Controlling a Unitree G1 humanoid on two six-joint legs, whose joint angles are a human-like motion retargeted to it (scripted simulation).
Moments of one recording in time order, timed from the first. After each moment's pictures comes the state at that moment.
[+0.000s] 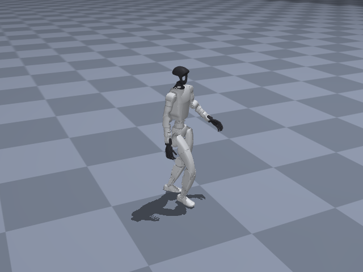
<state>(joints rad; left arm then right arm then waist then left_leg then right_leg) -0.07 0.38 -0.06 0.87 -0.02 -0.13 0.16 0.08 -0.27 0.07 1.25 0.20 -0.08 -0.05 -0.10 -0.02 0.01 0.04 -0.19 -0.03 0.32 -0.52 0.10 -0.59 -0.22 -0.19 0.88 -0.31 0.17</state>
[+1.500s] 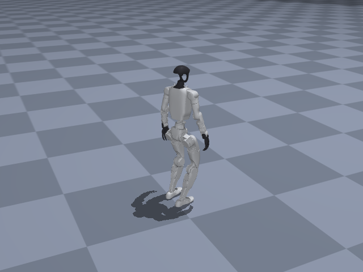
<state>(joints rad) 0.01 0.33 -0.18 1.29 0.06 -0.06 -0.05 -0.07 -0.23 0.30 1.23 0.01 -0.04 0.12 0.04 -0.05 -0.06 -0.43 -0.02 0.07 0.72 -0.57 0.06 -0.33 -0.01 -0.14 0.60 -0.49 0.03</state>
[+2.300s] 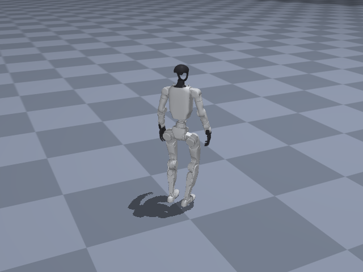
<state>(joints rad) -0.01 0.33 -0.27 1.21 0.06 -0.06 -0.10 -0.11 -0.24 0.26 1.26 0.09 -0.03 0.20 -0.03 -0.10 -0.07 -0.25 -0.11 0.09 0.36 -0.42 0.03 -0.34 -0.07 -0.11 0.62 -0.51 0.06</state>
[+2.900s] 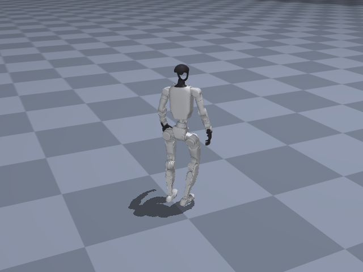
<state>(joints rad) -0.07 0.38 -0.31 1.08 -0.01 -0.11 -0.06 -0.13 -0.23 0.30 1.26 0.07 -0.04 0.19 -0.02 -0.17 -0.07 -0.20 -0.13 0.10 0.19 -0.32 0.01 -0.41 -0.12 -0.12 0.69 -0.51 0.08</state>
